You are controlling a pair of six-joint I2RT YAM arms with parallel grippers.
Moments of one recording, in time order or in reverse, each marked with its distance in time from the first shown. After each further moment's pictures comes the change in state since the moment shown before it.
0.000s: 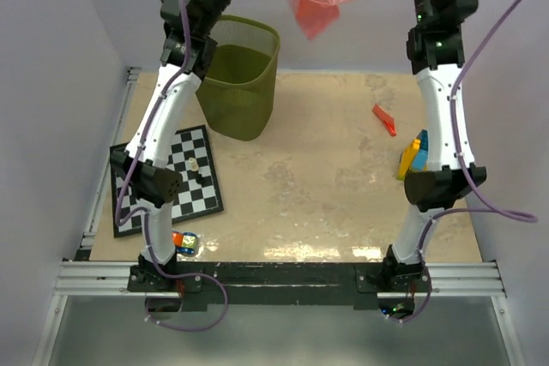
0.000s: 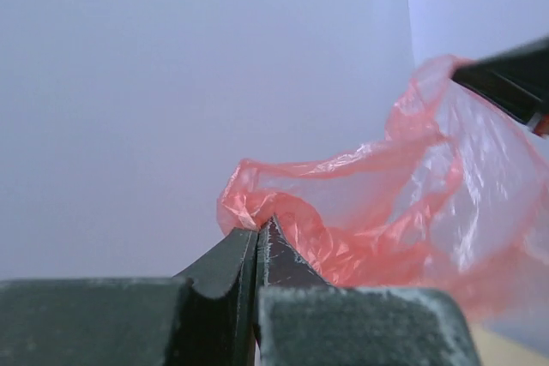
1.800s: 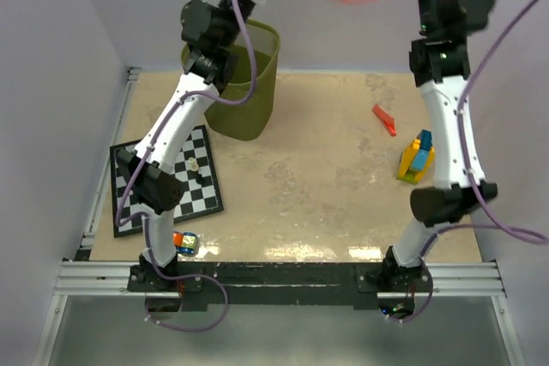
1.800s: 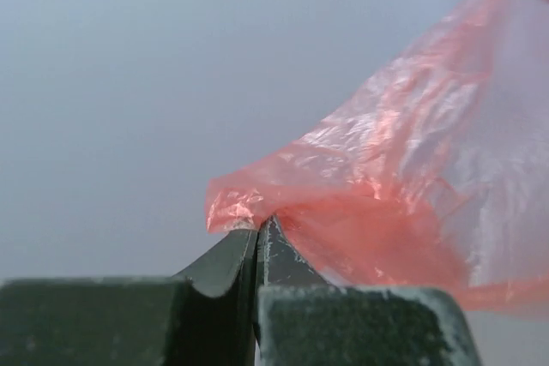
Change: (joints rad) left arm -0.120 -0.048 -0.165 0.267 -0.149 0.502; right arm 0.040 -0.121 -0.100 0.126 -0.014 -0.091
